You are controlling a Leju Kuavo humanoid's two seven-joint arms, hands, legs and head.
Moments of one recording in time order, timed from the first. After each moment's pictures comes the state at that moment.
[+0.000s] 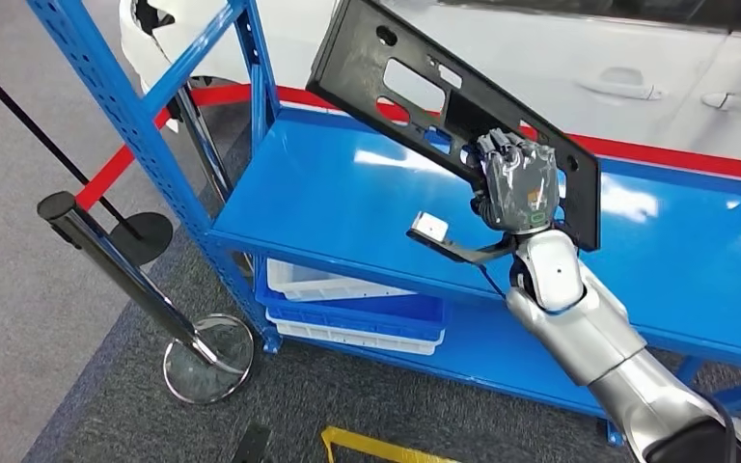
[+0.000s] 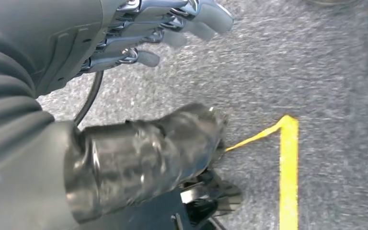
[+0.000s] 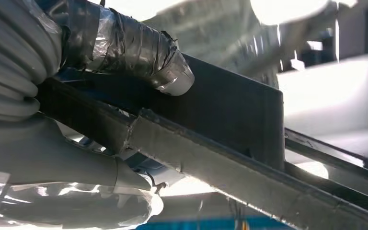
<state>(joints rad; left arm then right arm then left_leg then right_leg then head) -0.12 -0.09 -0.96 -0.23 0.89 0.52 -0.39 -0.67 -0.32 0.64 -1.33 1.19 -0.63 0.28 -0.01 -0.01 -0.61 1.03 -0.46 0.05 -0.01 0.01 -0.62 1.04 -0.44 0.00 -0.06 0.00</state>
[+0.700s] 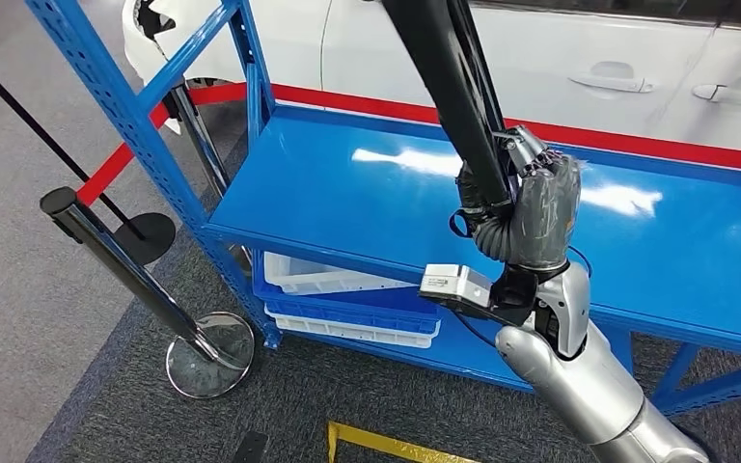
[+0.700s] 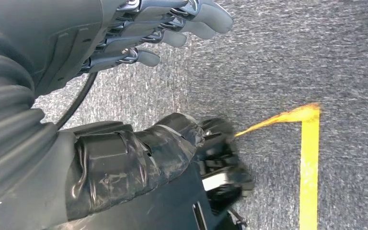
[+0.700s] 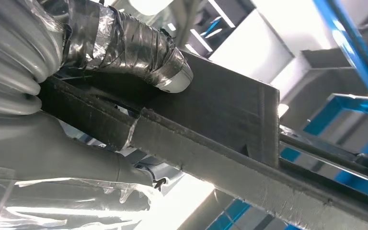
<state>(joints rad) -0.11 -0.07 -0.96 -0.23 0.91 0.45 -0.35 -0.52 -0.28 0.60 -1.79 0.81 -0.69 0.10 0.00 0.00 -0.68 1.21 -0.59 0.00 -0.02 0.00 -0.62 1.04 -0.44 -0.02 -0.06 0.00</state>
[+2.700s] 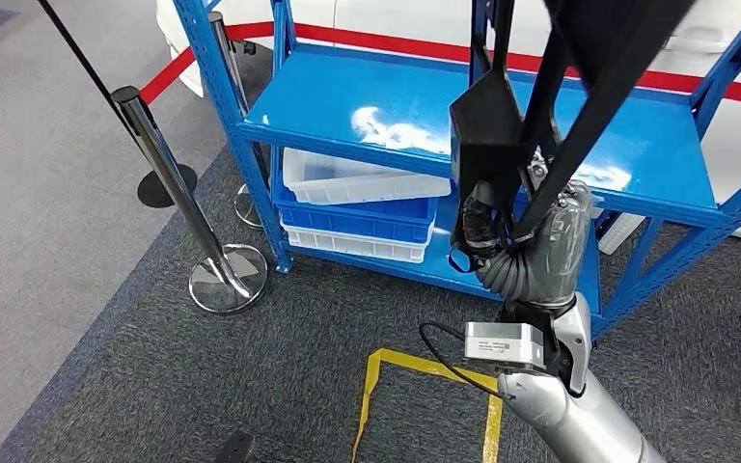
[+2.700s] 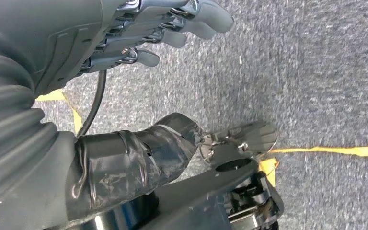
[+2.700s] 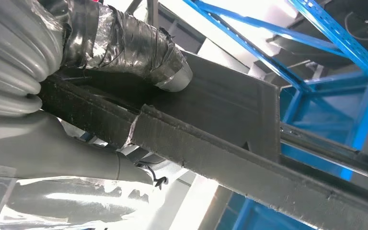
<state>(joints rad) -0.12 0.00 -0.99 -0.23 0.90 0.38 -0.27 -0.43 -0.22 0.60 -1.94 0.59 -0.66 -0.03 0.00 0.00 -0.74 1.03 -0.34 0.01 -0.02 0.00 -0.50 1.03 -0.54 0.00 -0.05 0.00</state>
